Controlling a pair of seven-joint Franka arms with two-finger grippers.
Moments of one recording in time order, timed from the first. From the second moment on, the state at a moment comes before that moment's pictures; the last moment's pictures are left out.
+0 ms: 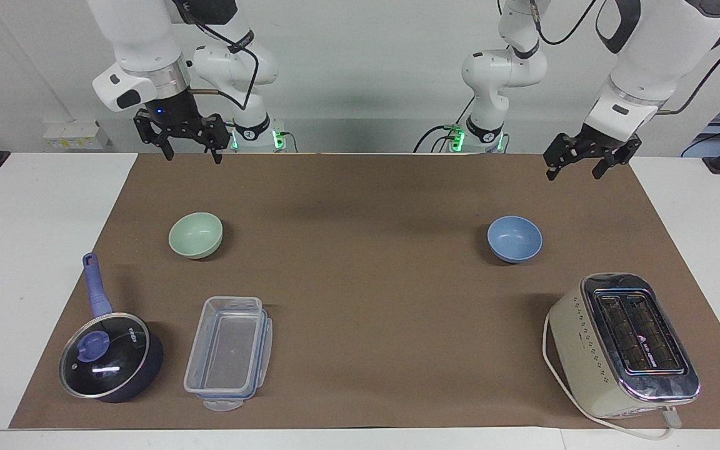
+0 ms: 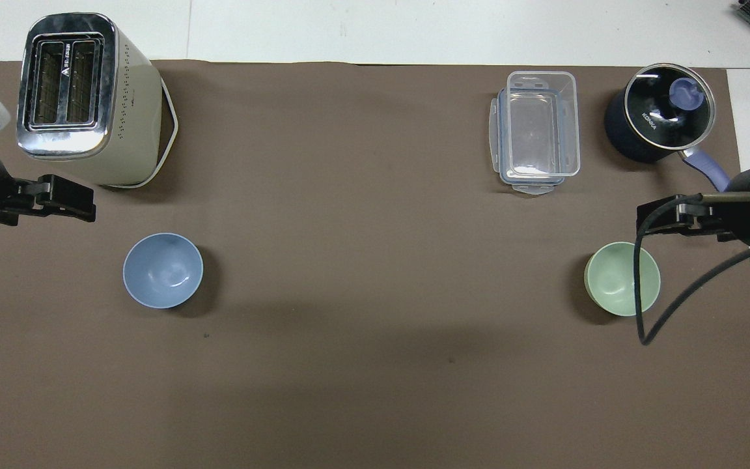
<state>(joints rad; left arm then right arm) -0.01 0.02 -0.12 -1.55 -0.02 1.54 -0.11 -0.11 -0.04 0.20 -1.56 -0.02 1.51 0.18</state>
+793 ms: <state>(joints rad) -0.01 0.02 -0.12 -1.56 -0.02 1.54 -0.11 -0.12 -0.04 0.20 -1.55 -0.02 1.51 0.18</state>
